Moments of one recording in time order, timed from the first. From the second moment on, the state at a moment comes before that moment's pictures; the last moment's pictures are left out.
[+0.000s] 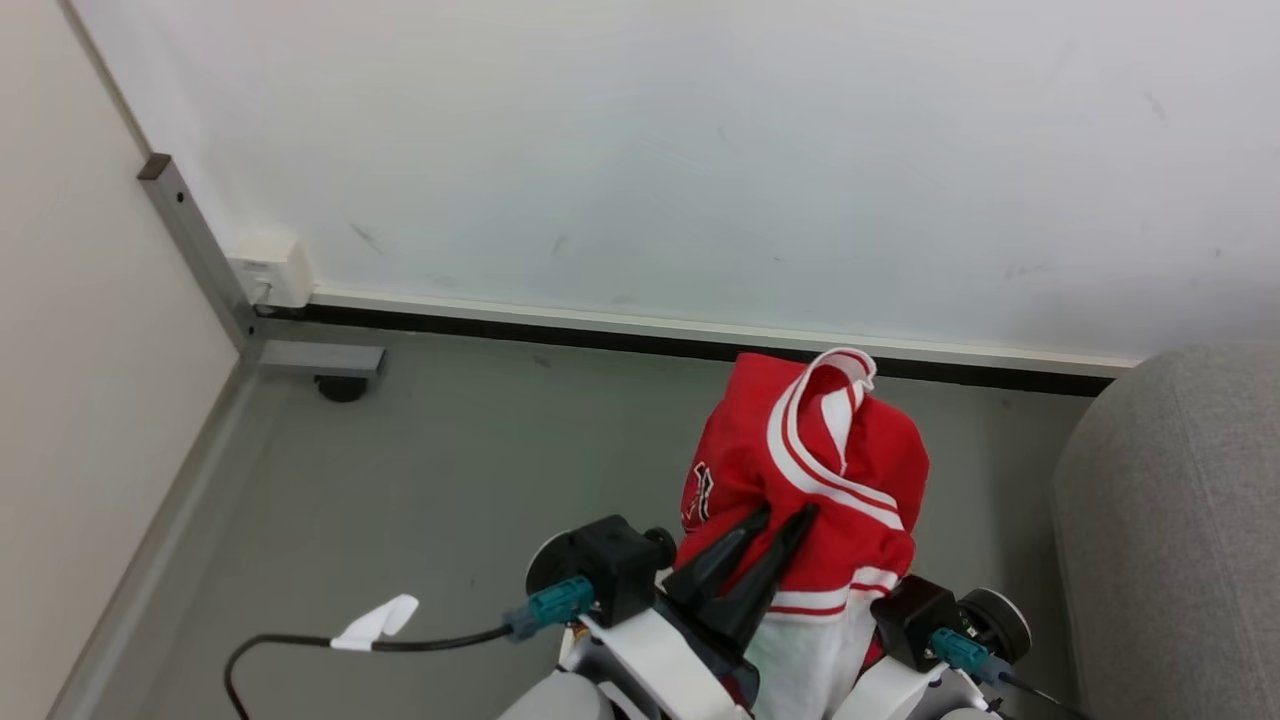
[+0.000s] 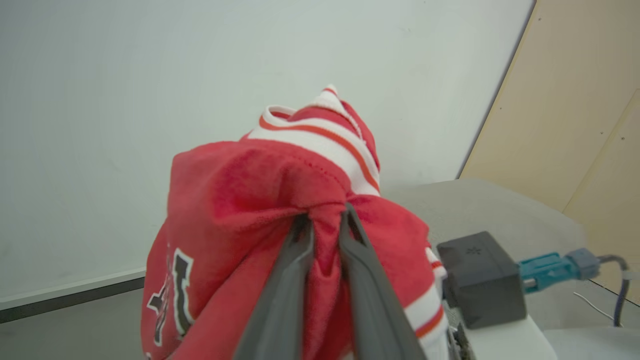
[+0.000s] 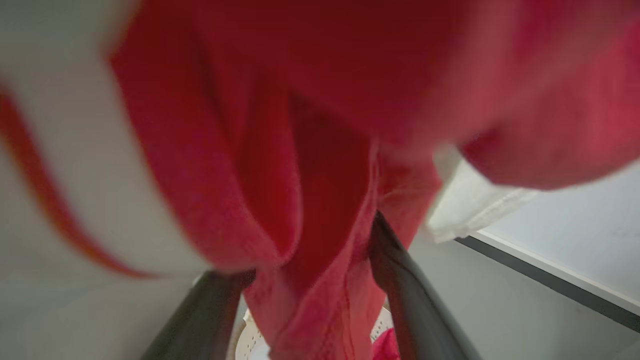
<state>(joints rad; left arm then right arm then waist) -0.42 0.08 -0.74 0.23 -0.50 -0.13 -0.20 -0.41 -0.08 0.68 0.63 0.41 0.13 -0.26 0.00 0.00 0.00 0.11</state>
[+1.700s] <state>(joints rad) -0.41 0.17 -0.74 0.24 -0.50 -0.10 -0.26 -0.35 -0.14 0.39 0.36 0.42 0.13 -0.26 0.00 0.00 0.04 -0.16</state>
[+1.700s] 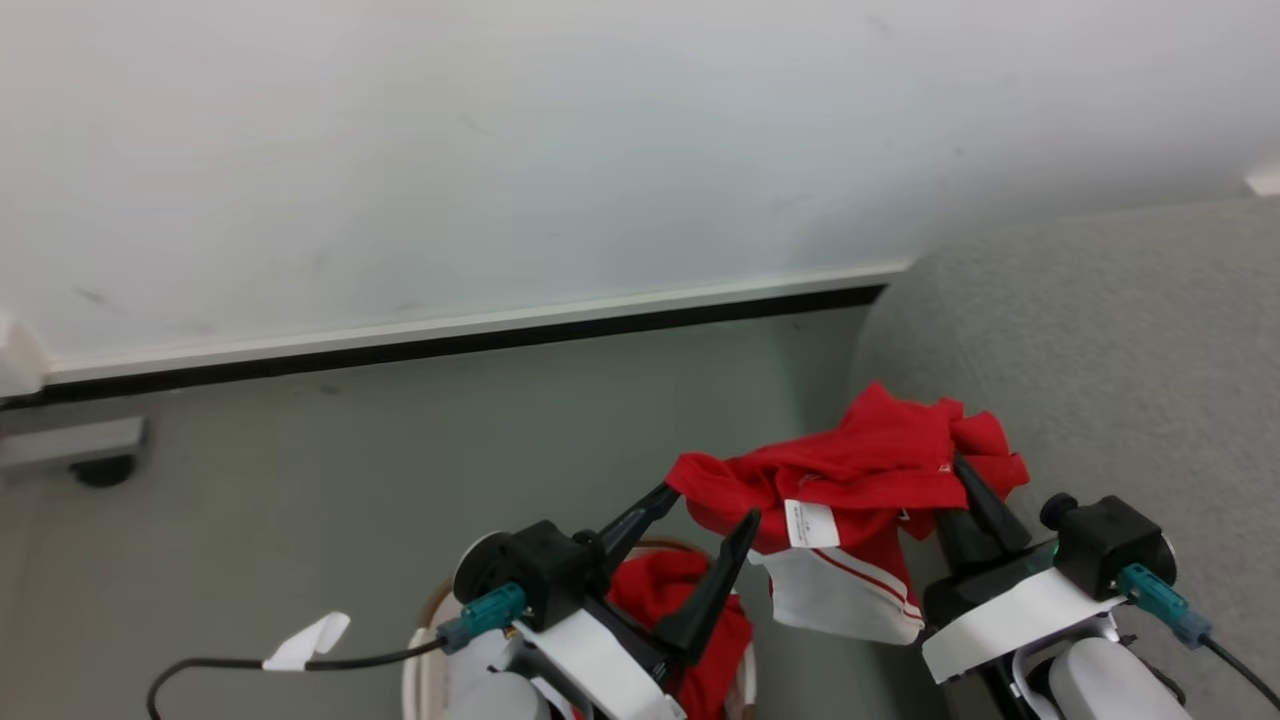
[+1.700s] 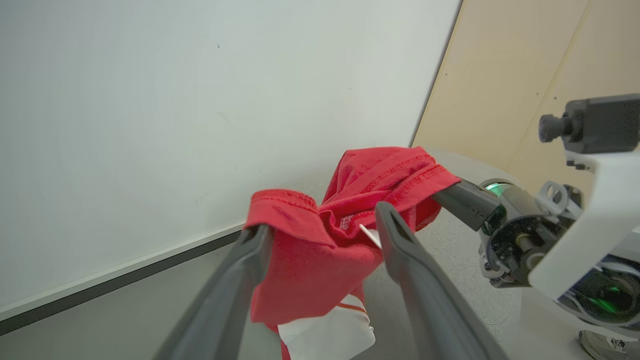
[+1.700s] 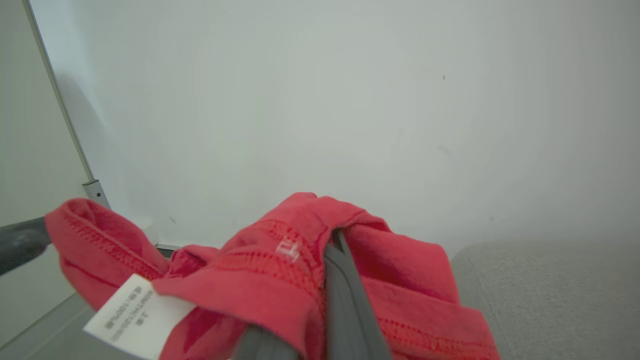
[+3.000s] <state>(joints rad) -0.43 0.18 -0.70 0.26 -0.38 -0.12 -0.26 -0.40 -0.19 0.18 0.14 0.47 0.13 -0.26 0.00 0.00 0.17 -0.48</state>
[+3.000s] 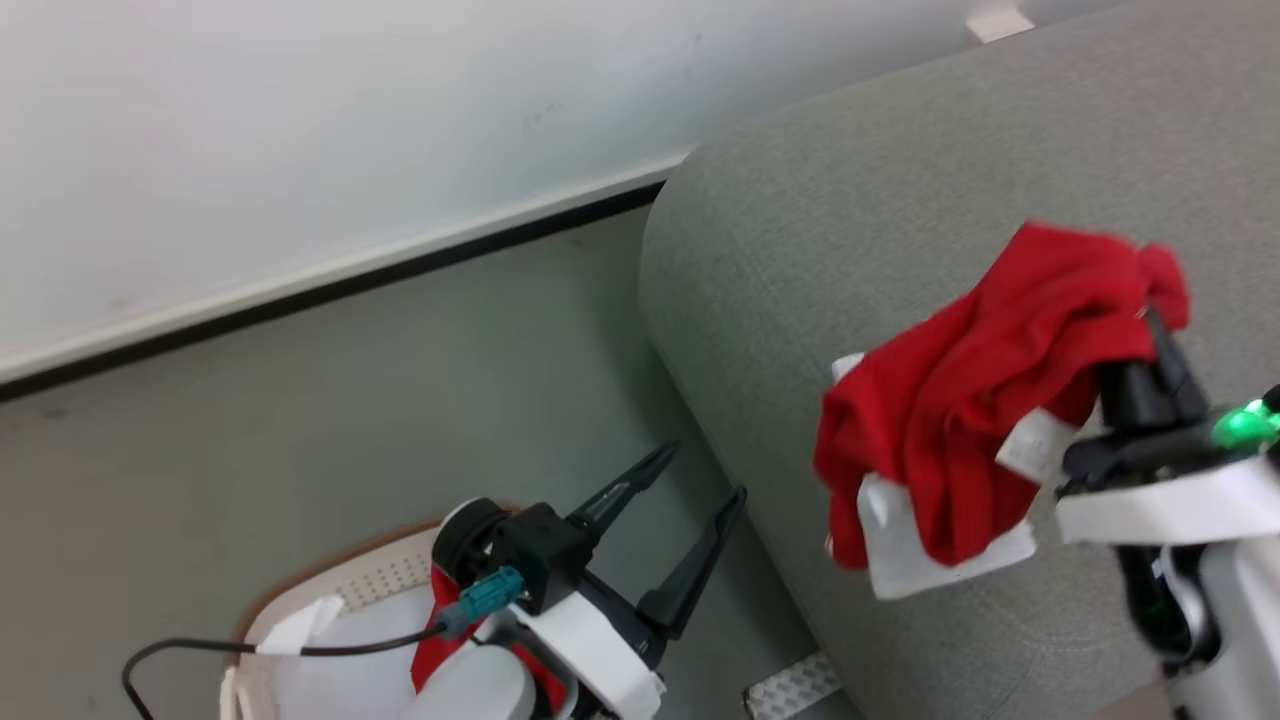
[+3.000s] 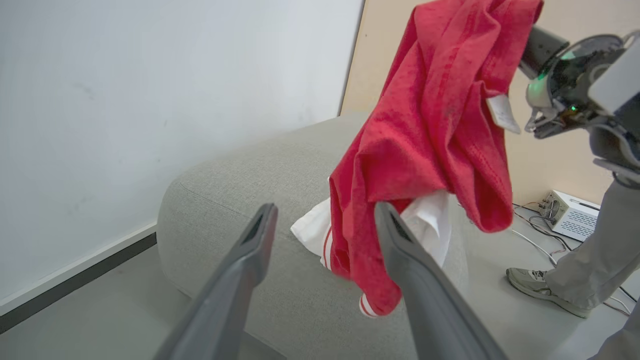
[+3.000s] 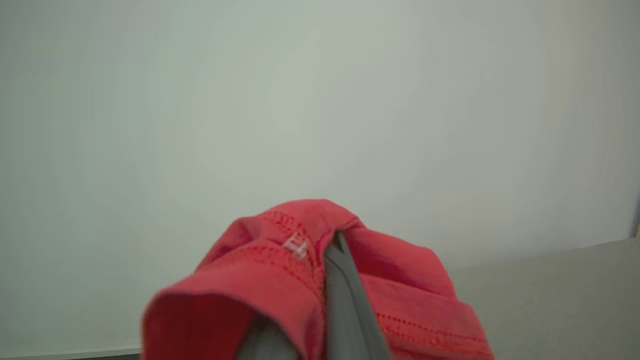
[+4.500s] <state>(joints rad) -0.63 0.31 -0.69 0.15 -0.33 -0.10 -0.19 -1.15 -0.54 0.39 1.05 0.61 0.13 -0.02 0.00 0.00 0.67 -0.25</state>
